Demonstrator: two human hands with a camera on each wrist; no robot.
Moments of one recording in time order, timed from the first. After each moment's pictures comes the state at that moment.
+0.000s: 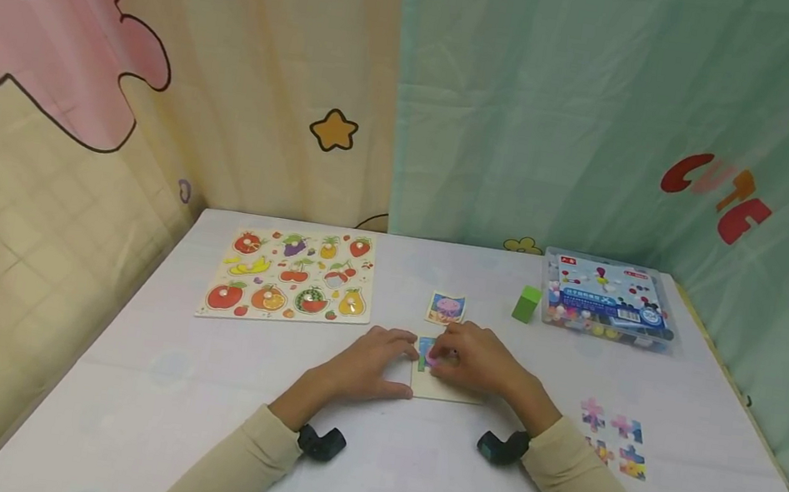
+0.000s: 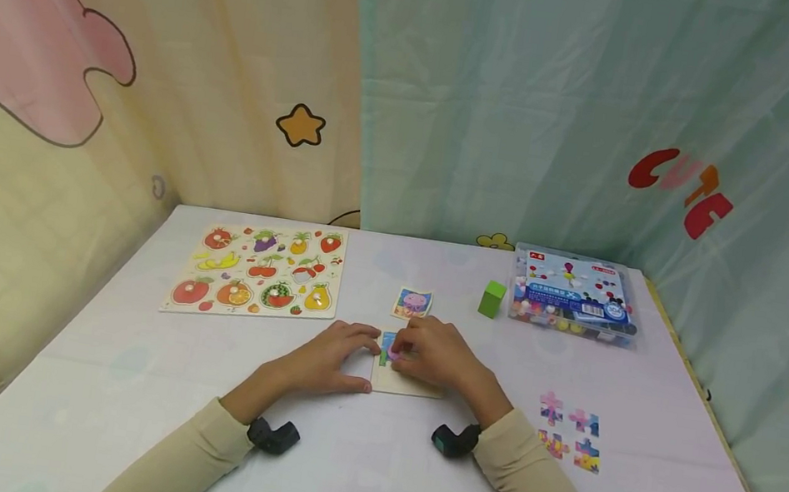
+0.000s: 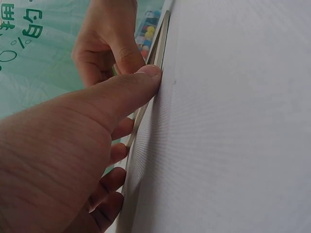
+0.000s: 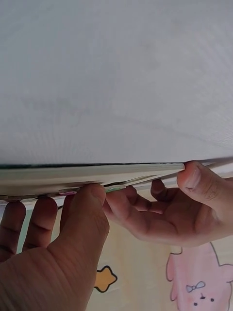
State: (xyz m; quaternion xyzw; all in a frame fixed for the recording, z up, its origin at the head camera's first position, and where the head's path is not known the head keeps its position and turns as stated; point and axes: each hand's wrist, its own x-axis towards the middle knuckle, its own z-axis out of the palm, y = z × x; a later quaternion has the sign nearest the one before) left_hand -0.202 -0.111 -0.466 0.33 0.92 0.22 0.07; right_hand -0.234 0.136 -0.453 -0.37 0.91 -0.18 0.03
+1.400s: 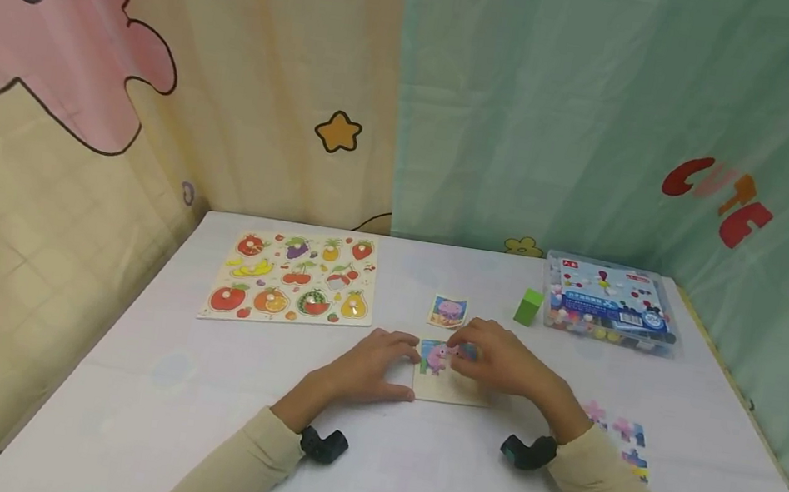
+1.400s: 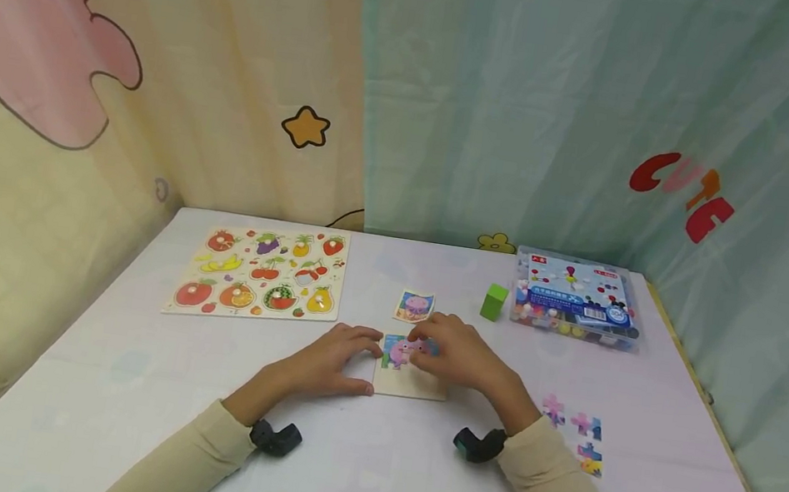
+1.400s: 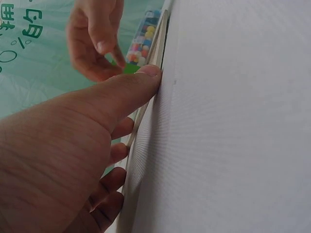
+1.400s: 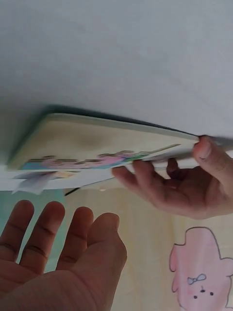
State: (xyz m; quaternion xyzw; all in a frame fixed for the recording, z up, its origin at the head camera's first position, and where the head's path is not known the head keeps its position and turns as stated) left_hand -0.202 -0.112 -0.467 0.33 0.92 0.22 0.06; right_hand -0.230 0.164 -0.431 -0.36 0.90 -0.26 0.05
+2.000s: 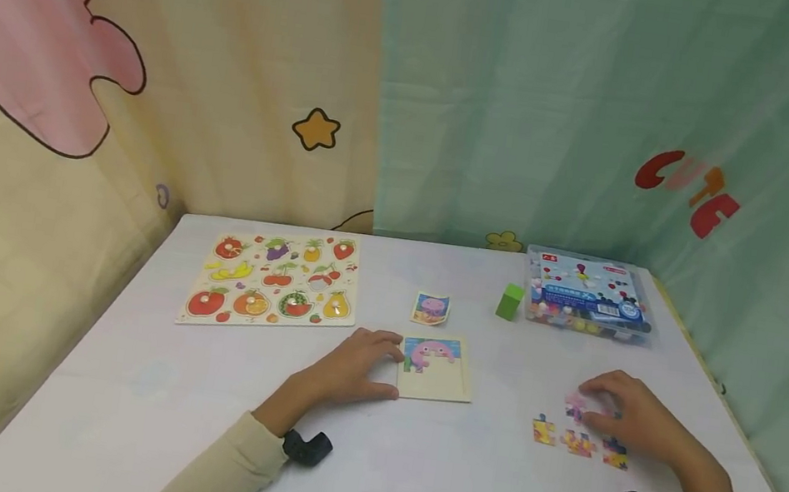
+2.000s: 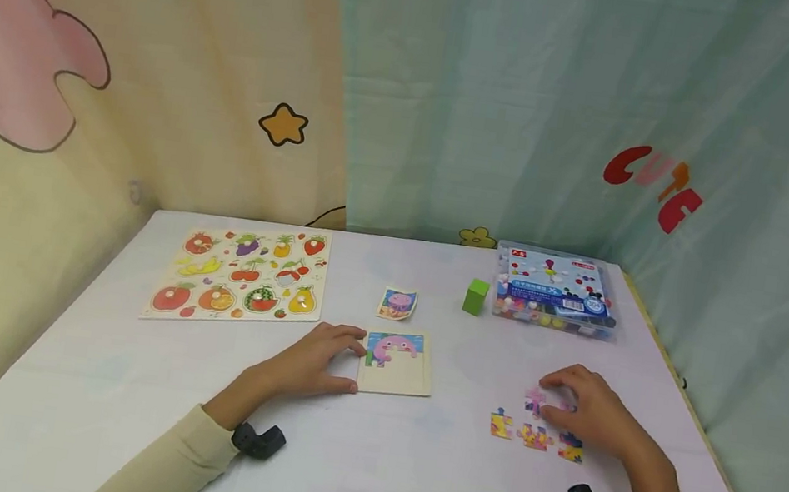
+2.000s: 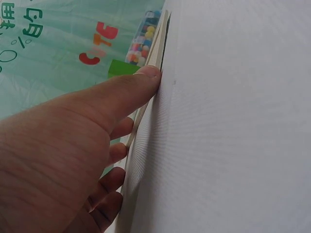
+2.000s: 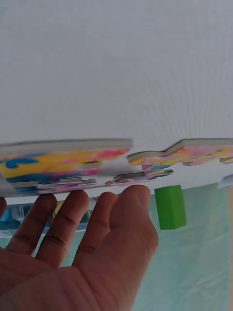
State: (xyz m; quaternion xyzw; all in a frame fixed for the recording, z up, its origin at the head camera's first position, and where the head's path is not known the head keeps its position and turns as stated) left_hand -0.203 -0.113 -0.471 0.32 0.91 0.23 0.08; right_hand -0.164 0.355 -0.450 -0.22 0.95 -0.24 0.00
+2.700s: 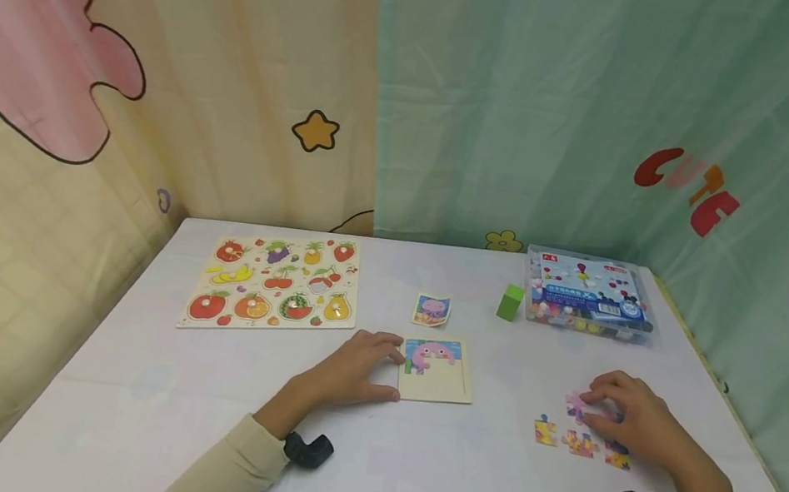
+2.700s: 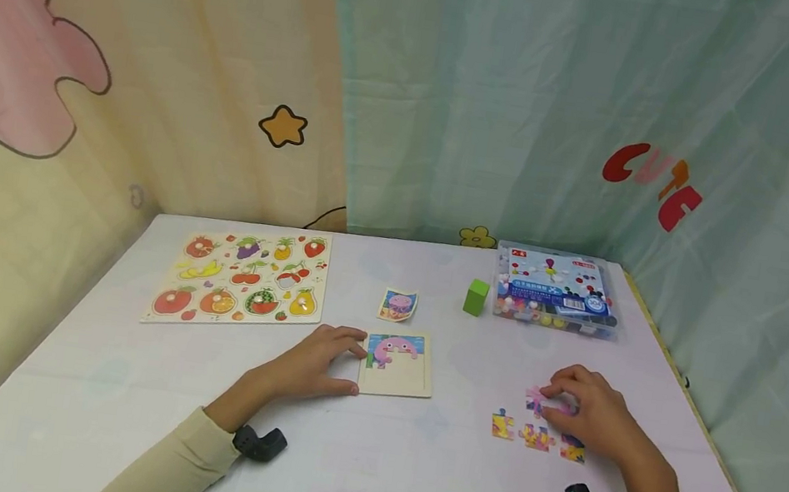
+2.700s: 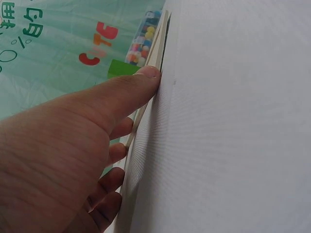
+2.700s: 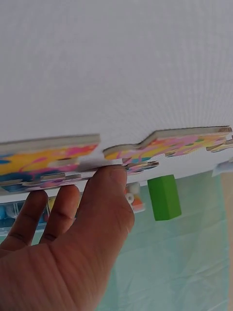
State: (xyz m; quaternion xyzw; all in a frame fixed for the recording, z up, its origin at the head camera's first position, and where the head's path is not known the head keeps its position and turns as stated) left_hand -0.201 -0.115 -0.466 0.33 0.91 0.24 0.07; right_hand -0.156 0.353 -0.464 -0.23 0.94 -0.23 -0.08
